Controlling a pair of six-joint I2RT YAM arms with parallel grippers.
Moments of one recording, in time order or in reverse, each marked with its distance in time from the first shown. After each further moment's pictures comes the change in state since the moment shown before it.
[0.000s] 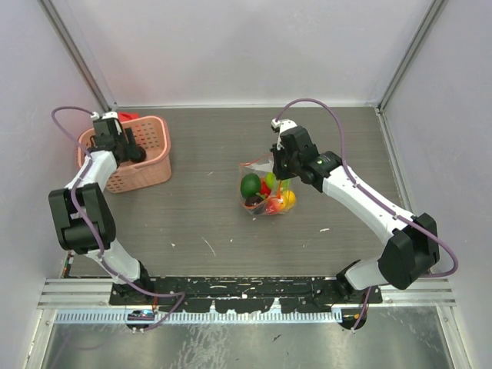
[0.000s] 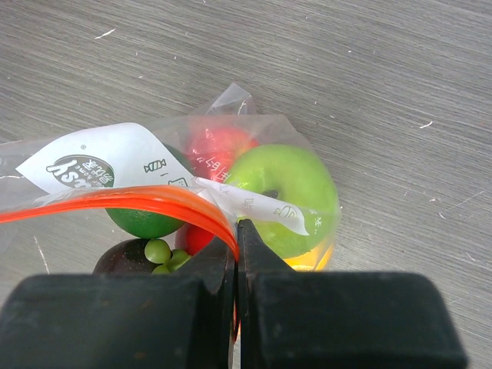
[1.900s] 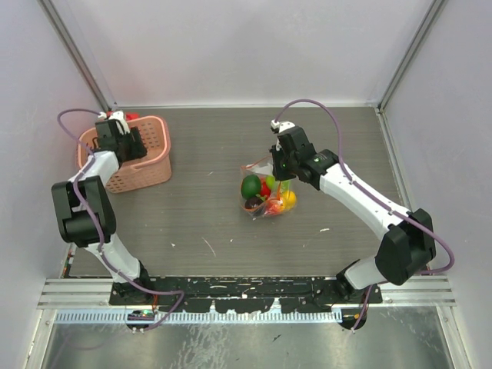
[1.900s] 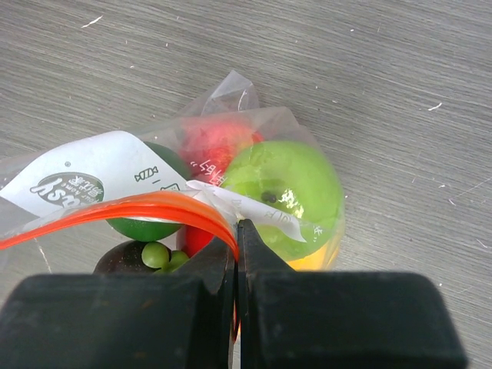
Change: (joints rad) left arm 0.007 0.118 0.000 0.121 0.236 0.008; right arm 0.000 0.035 0.014 -0.034 0.003 0.037
